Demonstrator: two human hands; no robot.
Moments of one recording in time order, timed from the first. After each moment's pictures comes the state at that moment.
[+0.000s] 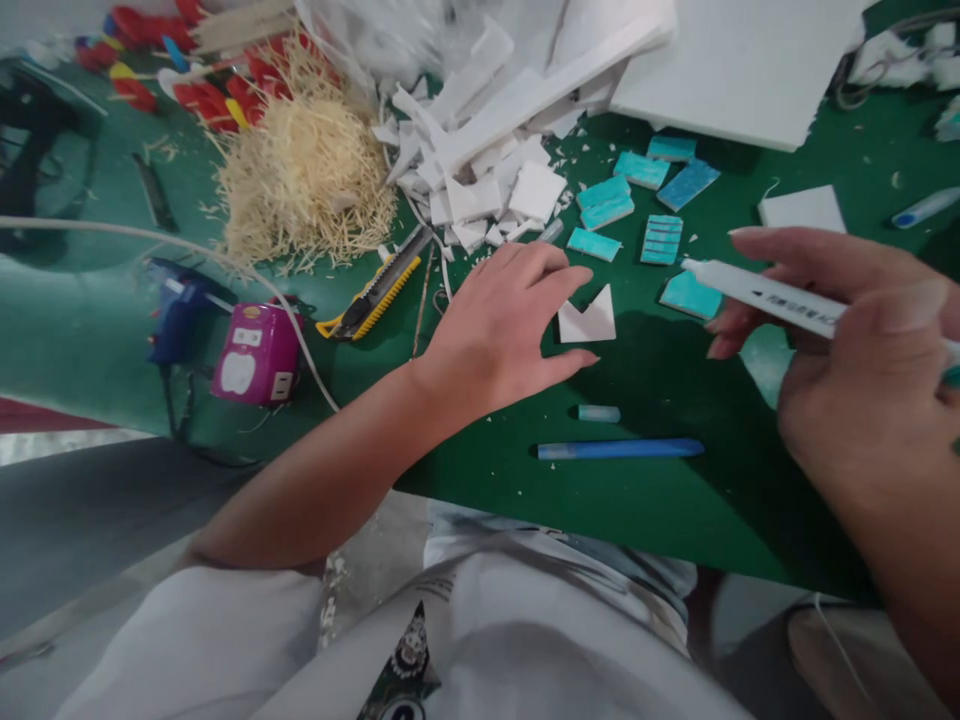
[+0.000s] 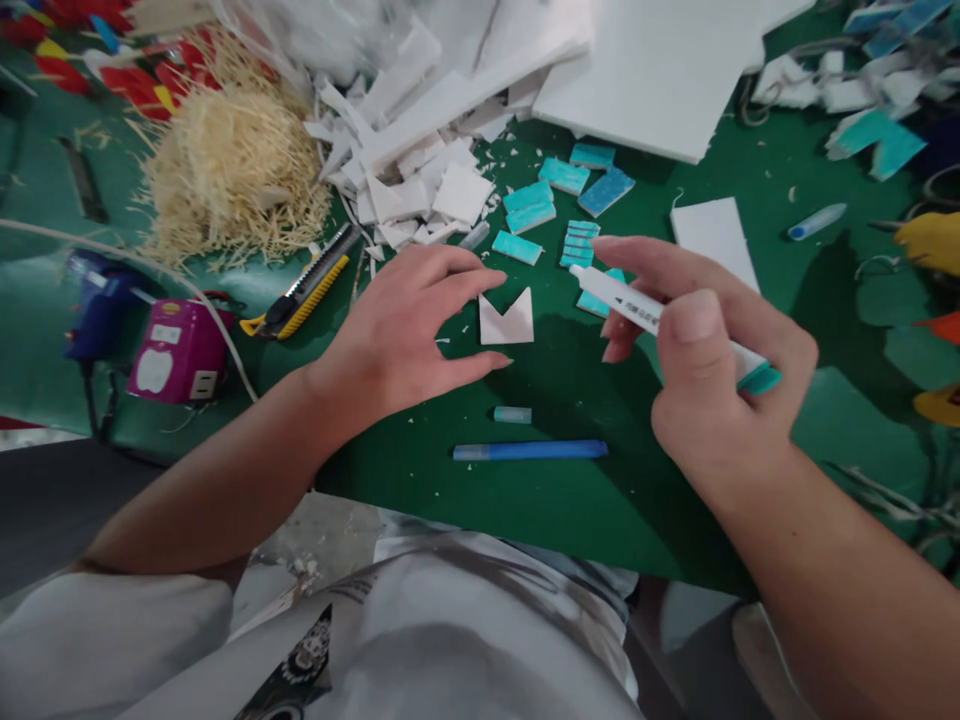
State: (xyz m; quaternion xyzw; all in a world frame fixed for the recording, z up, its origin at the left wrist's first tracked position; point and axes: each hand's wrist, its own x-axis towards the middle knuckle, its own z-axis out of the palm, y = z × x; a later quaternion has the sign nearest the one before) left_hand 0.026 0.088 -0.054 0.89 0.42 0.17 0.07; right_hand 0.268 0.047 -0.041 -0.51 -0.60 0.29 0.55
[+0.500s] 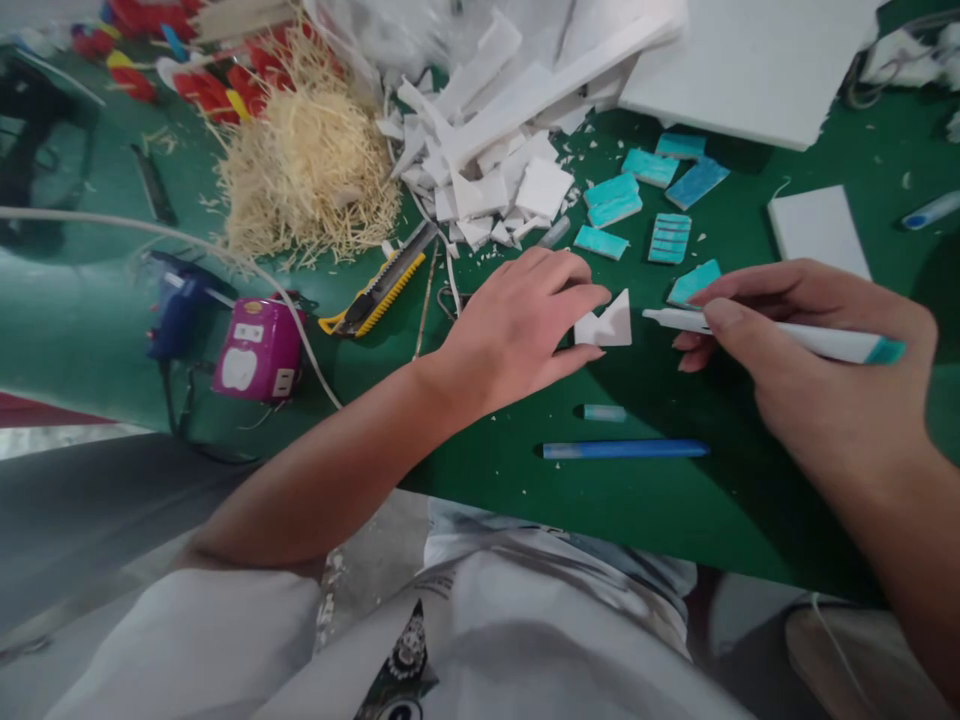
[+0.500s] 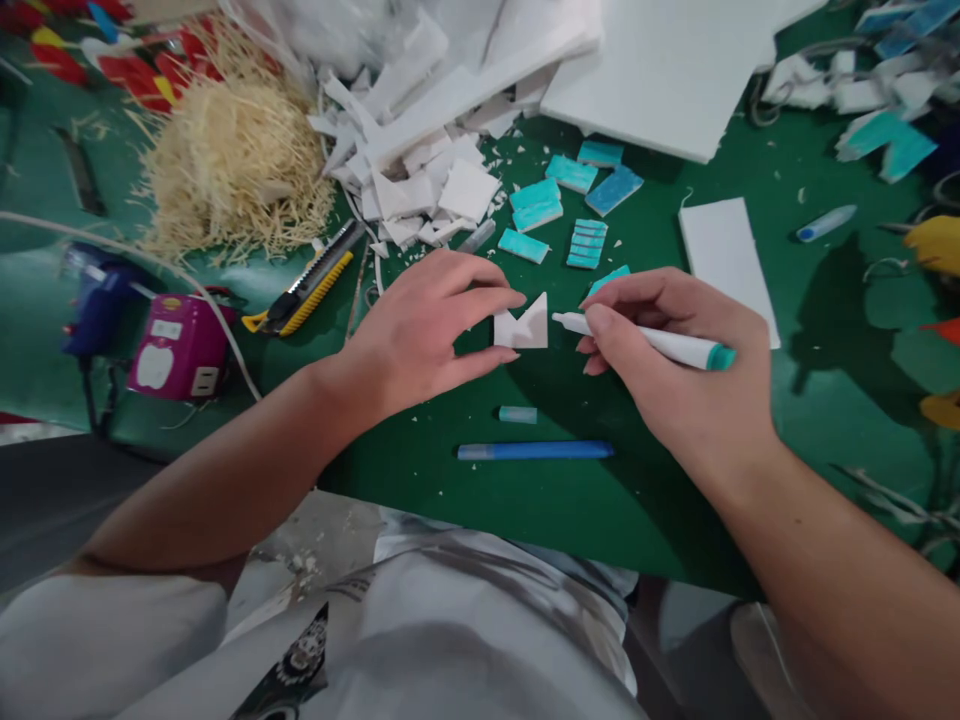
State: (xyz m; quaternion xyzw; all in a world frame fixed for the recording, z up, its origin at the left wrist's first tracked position) left_hand 0.026 0.093 -0.058 0.92 0.35 0.17 0.07; right_hand 0.263 0.055 -0.034 -0.62 -0.56 0.33 0.43
